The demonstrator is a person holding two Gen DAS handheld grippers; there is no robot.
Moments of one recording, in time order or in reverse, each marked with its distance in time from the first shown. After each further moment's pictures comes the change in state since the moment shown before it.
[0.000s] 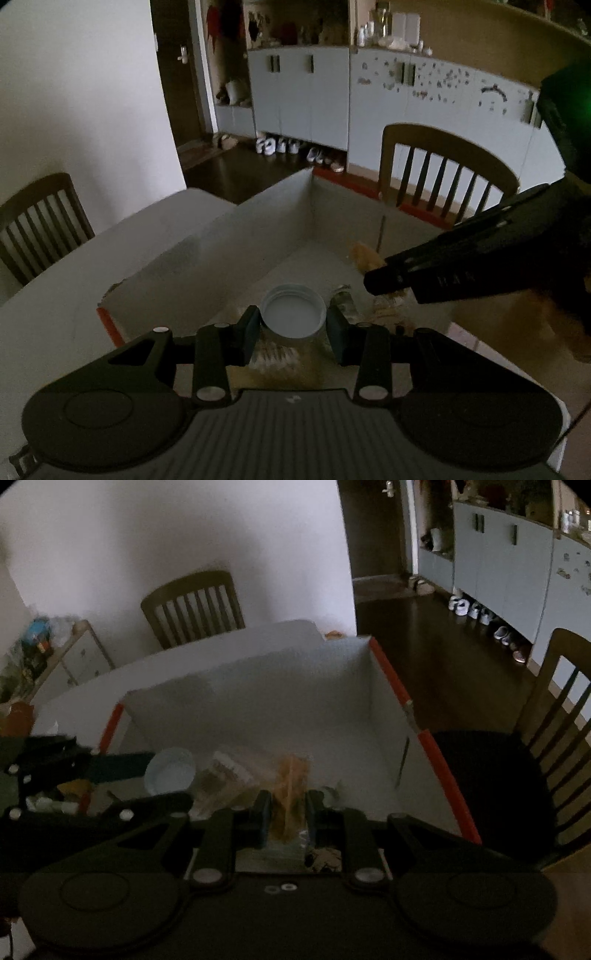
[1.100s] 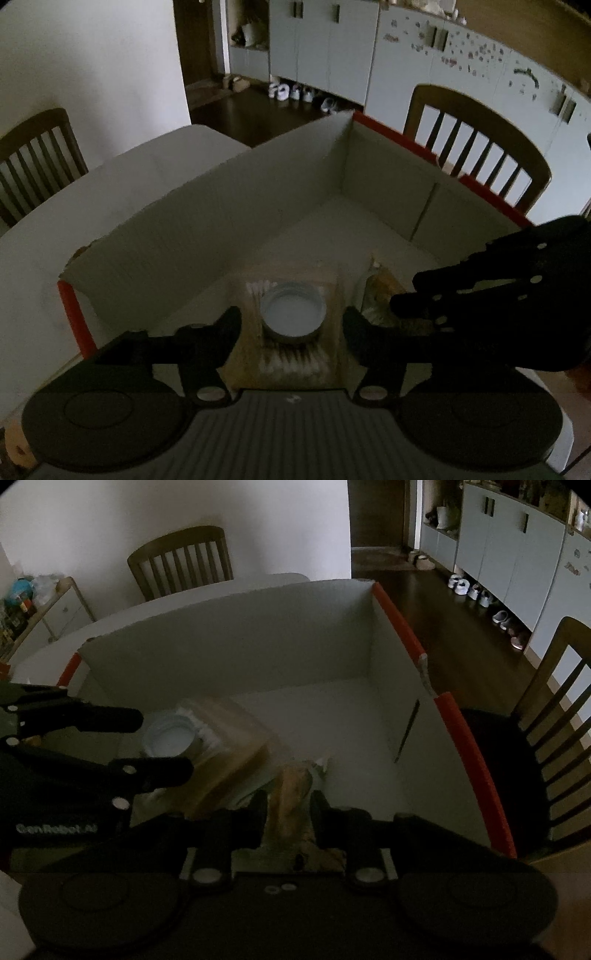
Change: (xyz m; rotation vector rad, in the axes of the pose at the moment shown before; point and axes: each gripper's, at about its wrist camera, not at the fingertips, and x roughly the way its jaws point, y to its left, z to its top) left arm 0.055 0.033 0.003 -0.108 0.162 -0.022; right arm 0.041 -0.007 -0.005 -0.048 0.113 -0.051
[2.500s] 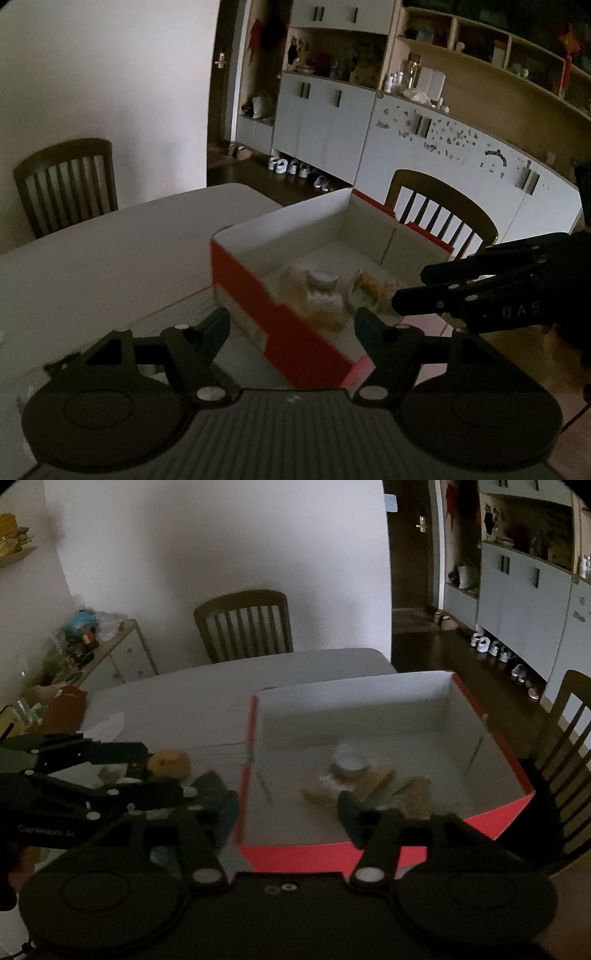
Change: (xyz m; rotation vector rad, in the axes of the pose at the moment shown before) left arm -0.177 0.071 -0.104 -0.089 -0.261 -0.075; right arm -0.126 0.125 -0.034 -0.038 -0.206 0.082
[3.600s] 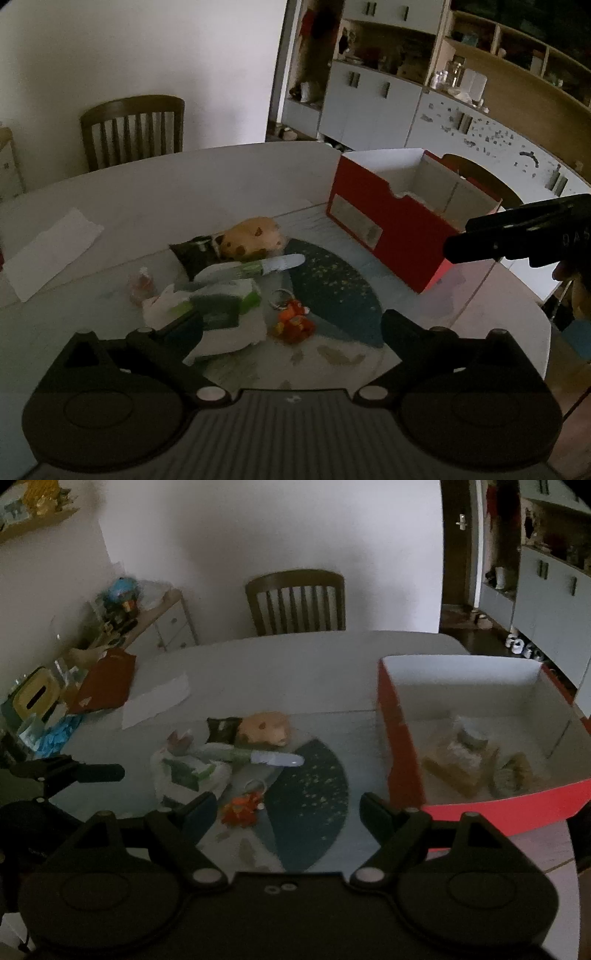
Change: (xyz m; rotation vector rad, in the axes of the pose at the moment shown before) left arm -0.081 0.118 -0.117 -0.092 0.036 0.093; right arm 0.026 0.129 -0.033 -0.068 0.049 0.058
